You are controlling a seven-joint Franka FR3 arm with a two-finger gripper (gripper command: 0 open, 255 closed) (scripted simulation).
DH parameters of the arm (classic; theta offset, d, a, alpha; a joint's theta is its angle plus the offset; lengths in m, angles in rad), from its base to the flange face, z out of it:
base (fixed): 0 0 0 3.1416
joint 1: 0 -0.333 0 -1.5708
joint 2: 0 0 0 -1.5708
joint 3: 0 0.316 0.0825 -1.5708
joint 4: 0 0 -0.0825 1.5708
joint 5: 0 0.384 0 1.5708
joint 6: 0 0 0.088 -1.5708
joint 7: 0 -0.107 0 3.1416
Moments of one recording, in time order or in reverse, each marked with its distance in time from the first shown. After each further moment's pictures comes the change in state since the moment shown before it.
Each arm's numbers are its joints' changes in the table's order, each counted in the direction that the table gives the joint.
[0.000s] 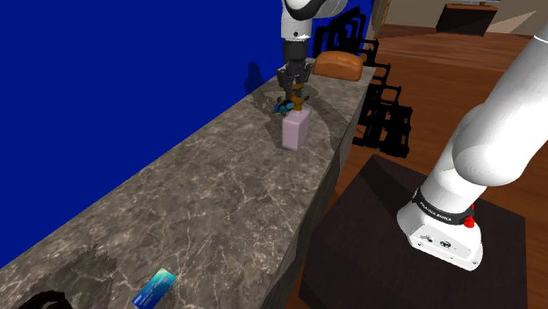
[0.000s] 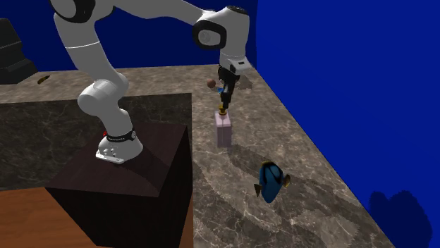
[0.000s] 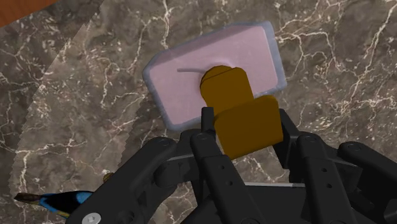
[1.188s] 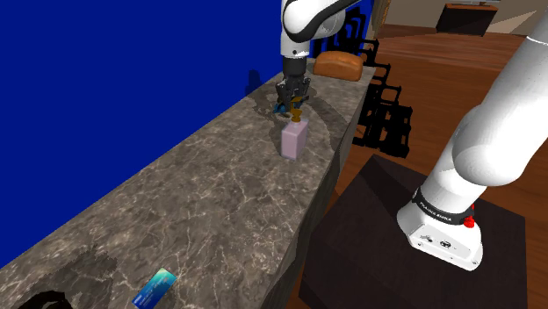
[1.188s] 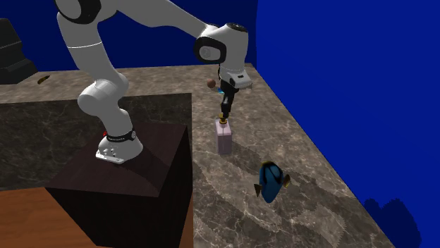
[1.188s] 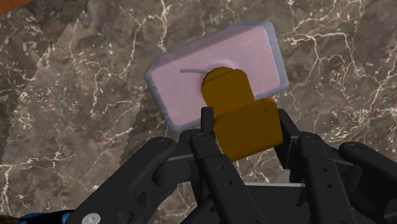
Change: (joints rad) arm -0.001 -0.042 0.000 0.076 0.006 0.117 0.011
